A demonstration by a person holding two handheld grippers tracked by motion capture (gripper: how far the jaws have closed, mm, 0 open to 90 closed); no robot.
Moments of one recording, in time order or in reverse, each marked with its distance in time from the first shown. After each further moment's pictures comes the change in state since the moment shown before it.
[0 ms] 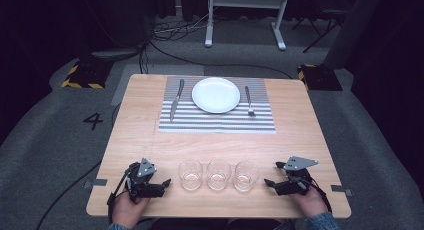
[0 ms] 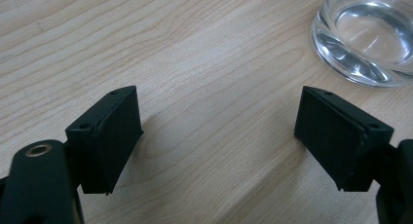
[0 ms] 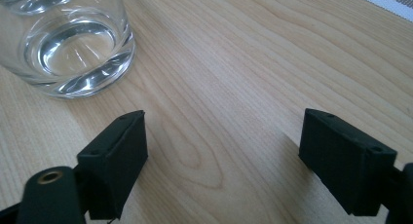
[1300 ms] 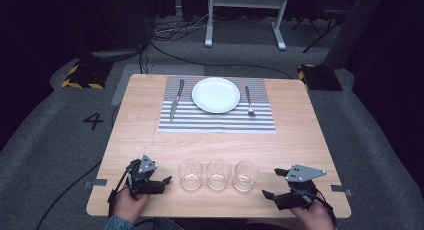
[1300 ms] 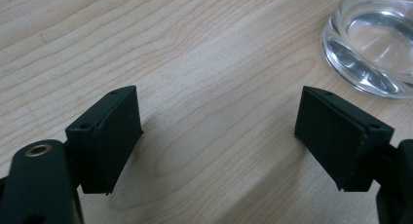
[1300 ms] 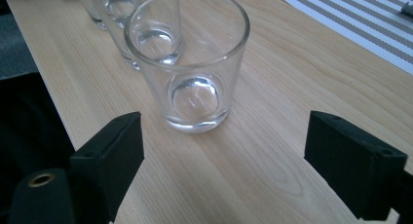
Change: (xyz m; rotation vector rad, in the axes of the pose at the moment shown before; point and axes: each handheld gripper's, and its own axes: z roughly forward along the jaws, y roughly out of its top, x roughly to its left) left arm 0.006 0.006 0.006 0.001 0.000 0.004; right arm 0.057 0.037 -0.050 -0.054 0.048 -0.004
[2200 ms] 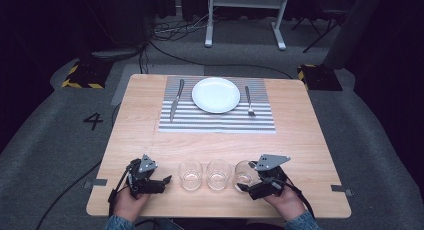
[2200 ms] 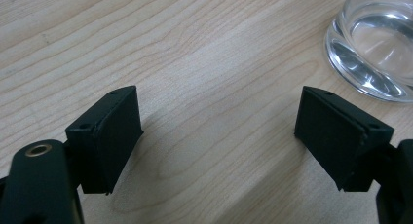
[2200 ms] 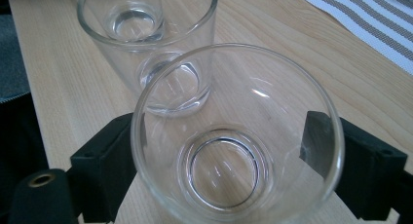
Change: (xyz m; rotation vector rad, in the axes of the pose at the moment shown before) left arm 0.000 0.001 0.000 0.000 0.002 -0.002; right arm 0.011 0.040 0.064 0.066 0.079 -0.080
